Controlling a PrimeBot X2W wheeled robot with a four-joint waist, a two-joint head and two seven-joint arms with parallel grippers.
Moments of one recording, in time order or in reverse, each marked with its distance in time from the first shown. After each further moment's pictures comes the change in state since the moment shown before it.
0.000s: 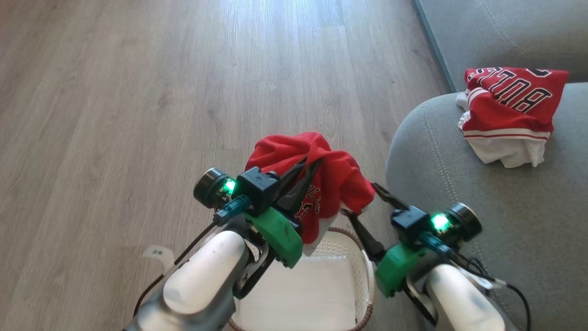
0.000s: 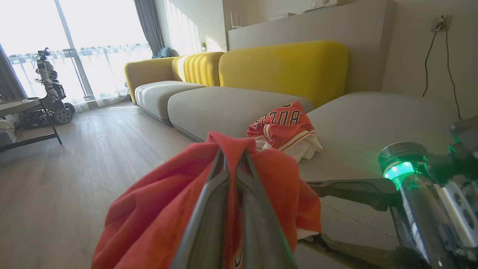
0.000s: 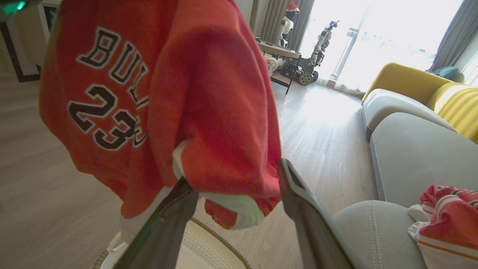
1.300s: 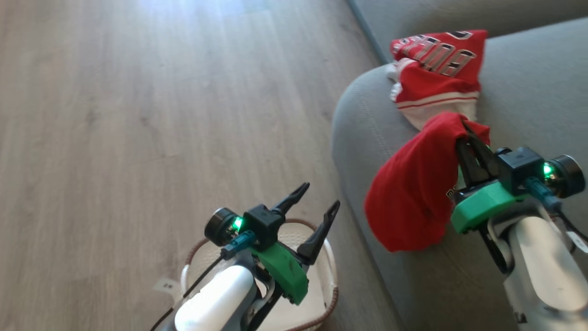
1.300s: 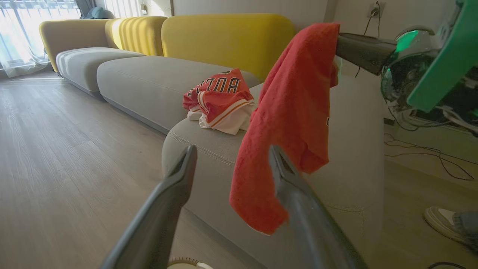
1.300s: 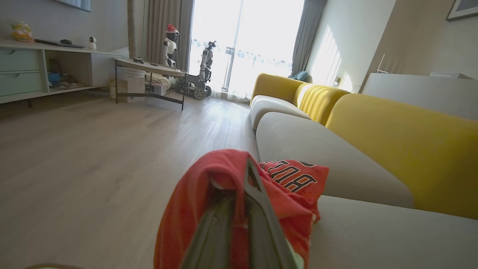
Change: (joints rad) left arm 0.082 -0.018 -0.057 0.051 -0.053 0.017 -0.072; right arm -0.099 -0.120 -0.217 -0.100 0.070 0.000 0.006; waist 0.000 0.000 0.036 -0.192
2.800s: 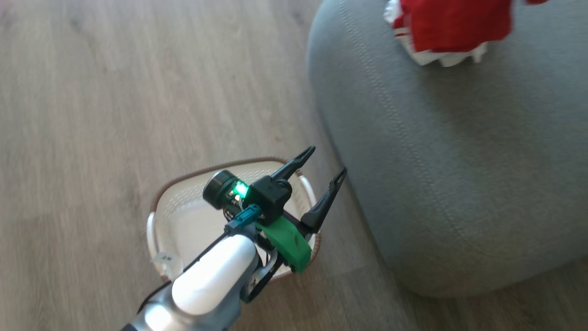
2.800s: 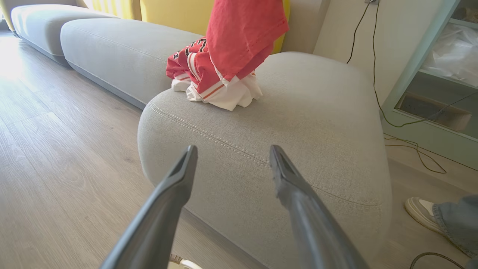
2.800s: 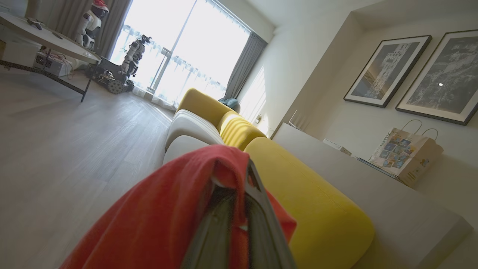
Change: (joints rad) left arm -0.112 0.030 -0.054 -0.037 0.021 0.031 0.002; right arm -0.772 -0.288 0.015 0.207 0.014 0.000 0.098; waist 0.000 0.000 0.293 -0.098
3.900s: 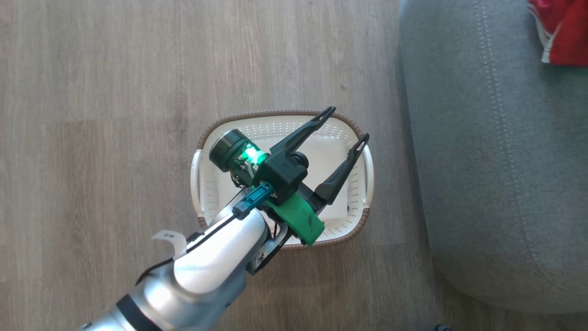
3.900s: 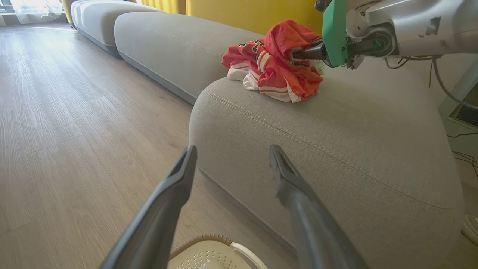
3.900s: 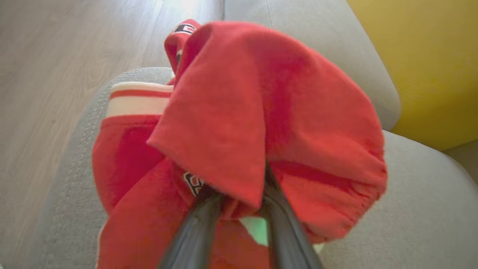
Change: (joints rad) left arm -0.123 0.009 -0.027 -0.090 0.051 0.019 0.007; right arm -0.034 0.087 -0.321 0.635 -0.384 0.000 0.030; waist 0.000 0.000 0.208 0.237
